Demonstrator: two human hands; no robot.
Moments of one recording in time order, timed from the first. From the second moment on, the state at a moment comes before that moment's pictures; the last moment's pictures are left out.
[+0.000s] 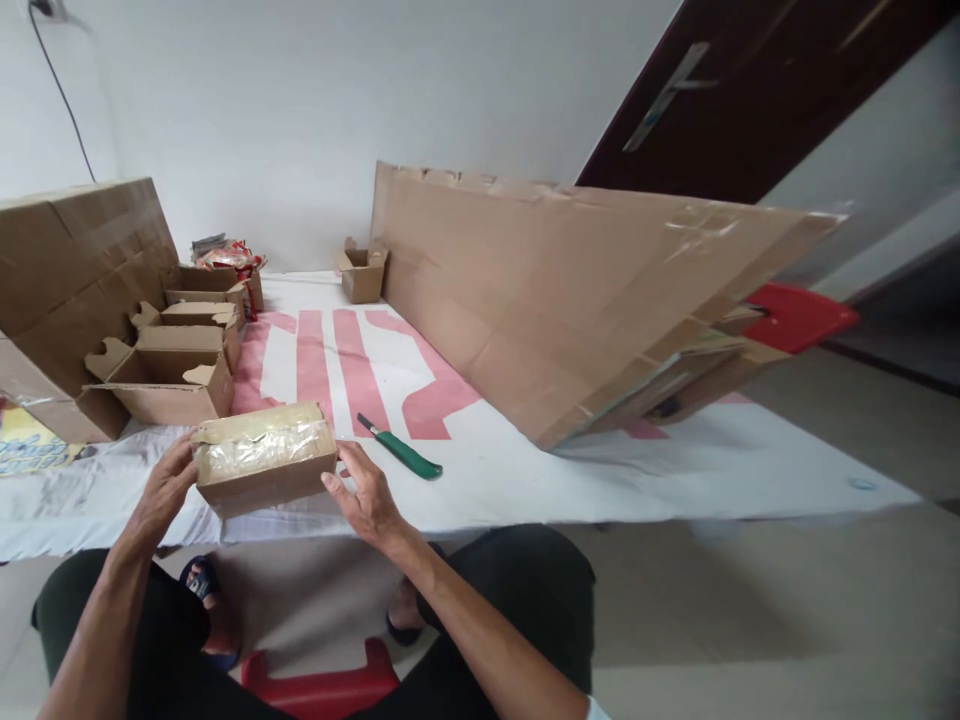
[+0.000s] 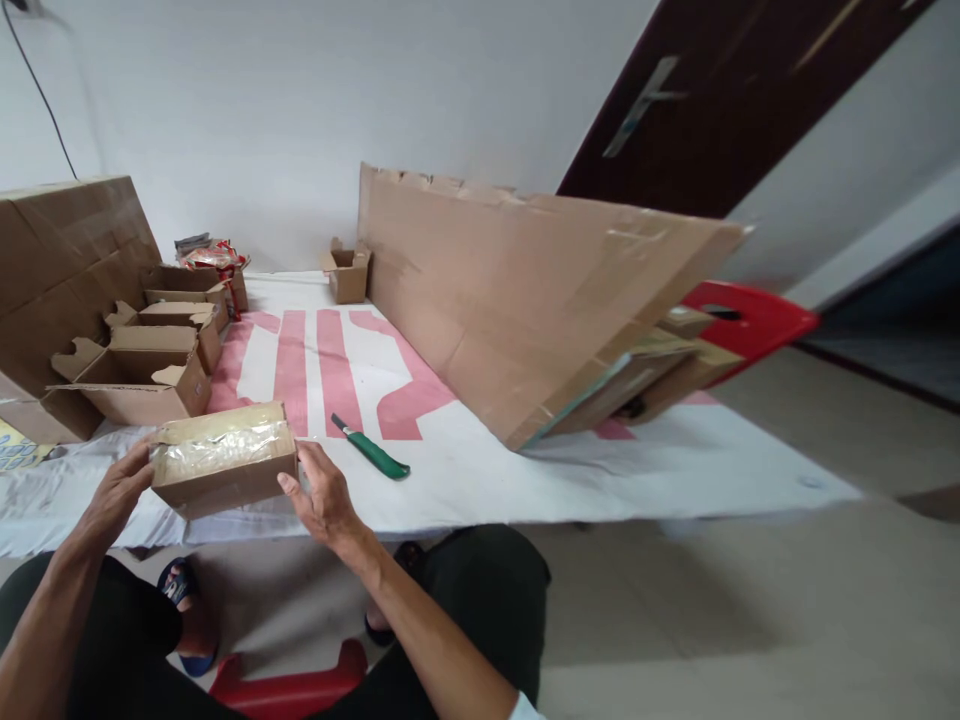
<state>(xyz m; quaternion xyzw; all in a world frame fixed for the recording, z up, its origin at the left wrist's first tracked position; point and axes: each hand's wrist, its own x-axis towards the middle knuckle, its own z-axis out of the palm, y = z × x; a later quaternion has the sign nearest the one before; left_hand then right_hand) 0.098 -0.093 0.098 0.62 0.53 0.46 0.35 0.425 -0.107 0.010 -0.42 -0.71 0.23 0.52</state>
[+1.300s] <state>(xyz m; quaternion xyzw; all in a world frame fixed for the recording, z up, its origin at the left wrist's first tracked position) 0.096 -0.105 0.102 0.66 0.47 0.43 0.39 0.440 -0.058 0.136 -0.32 -0.80 0.34 0.37</state>
